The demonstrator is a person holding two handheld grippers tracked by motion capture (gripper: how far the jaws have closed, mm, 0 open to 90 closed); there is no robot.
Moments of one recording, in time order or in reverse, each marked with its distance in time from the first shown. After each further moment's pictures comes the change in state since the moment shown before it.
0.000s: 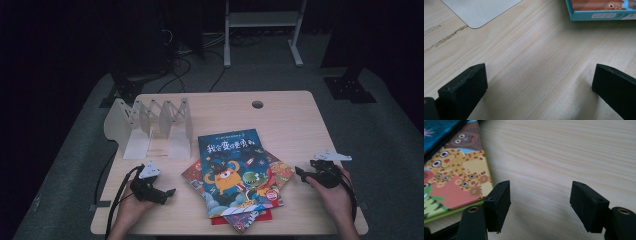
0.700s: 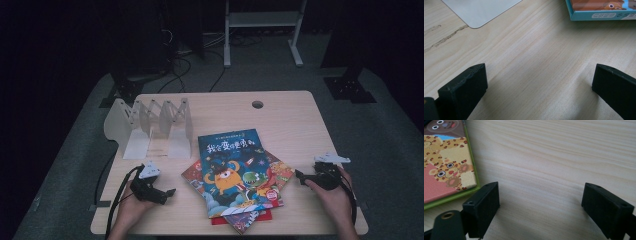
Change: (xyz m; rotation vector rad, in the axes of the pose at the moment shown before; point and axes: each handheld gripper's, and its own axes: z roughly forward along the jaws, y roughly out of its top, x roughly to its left) left arm 0.000 0.000 0.000 0.000 0.000 -0.001; right arm -0.004 -0.011 0.009 0.023 -0.046 0.016
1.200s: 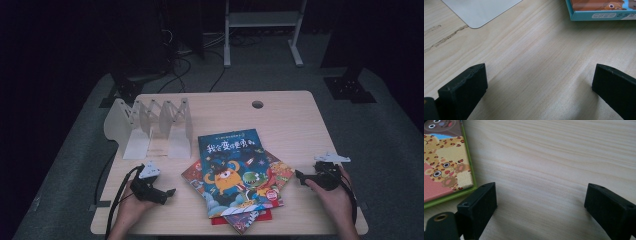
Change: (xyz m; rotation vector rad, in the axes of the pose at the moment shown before) left arm 0.000 0.000 0.000 0.000 0.001 0.000; right arm -0.002 0.000 0.001 0.009 -0.001 0.000
